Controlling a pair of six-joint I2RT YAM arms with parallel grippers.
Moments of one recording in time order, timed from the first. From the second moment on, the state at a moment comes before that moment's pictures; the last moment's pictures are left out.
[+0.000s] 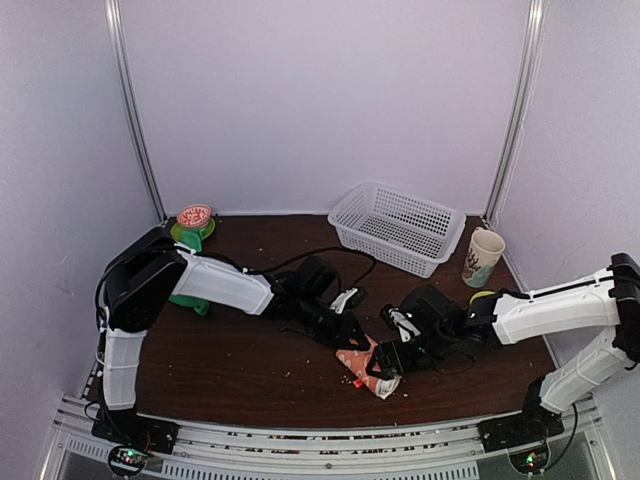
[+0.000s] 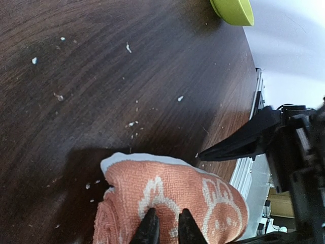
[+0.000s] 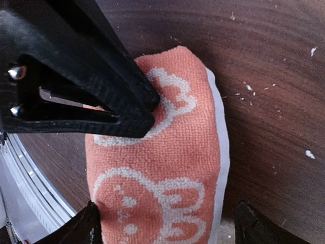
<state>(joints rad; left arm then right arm) -0.96 2.13 1.32 0.00 0.64 -0.64 0.97 1.40 0.67 -0.26 -0.13 0.67</state>
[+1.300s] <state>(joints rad) -0.98 2.09 1.31 -0.03 0.59 -0.62 1.07 1.61 0.78 -0.25 -0.02 0.70</state>
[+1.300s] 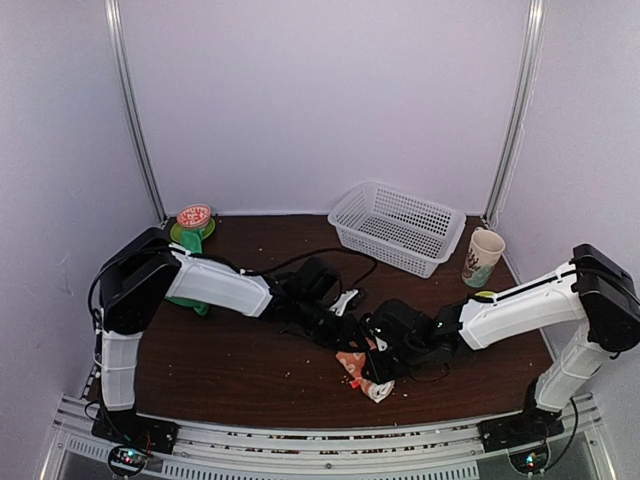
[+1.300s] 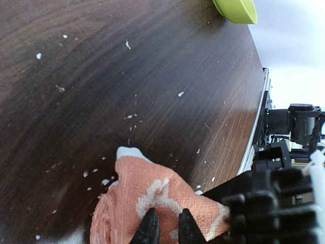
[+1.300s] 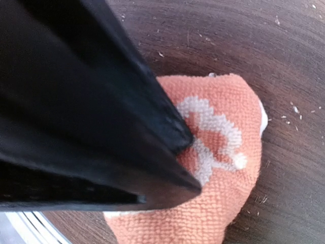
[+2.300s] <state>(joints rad) -0.88 1.33 1.03 -0.26 0.08 -0.57 0.46 1.61 1.69 -0.76 0.22 0.63</state>
